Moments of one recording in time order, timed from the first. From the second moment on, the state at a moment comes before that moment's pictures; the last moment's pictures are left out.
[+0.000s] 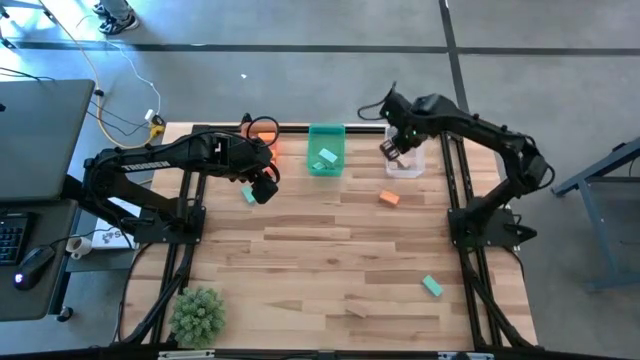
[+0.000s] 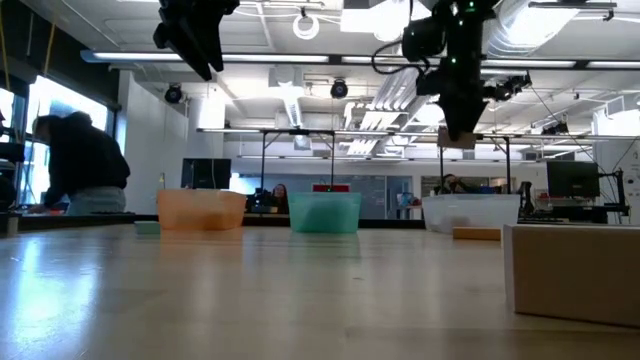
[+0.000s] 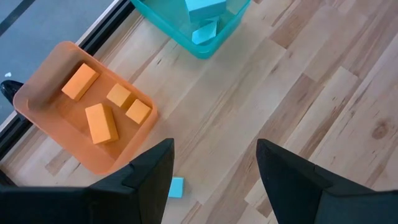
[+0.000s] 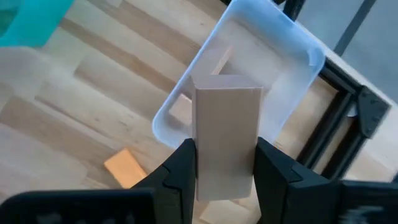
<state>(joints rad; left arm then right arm) 0.25 1.30 1.34 -1.15 -0.30 -0.44 -0.62 1.55 1.43 -1.26 0.22 0.34</state>
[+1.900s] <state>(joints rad) 0.25 1.31 1.34 -1.15 -0.29 -1.03 -0.94 1.94 1.42 -1.08 0.11 -0.03</state>
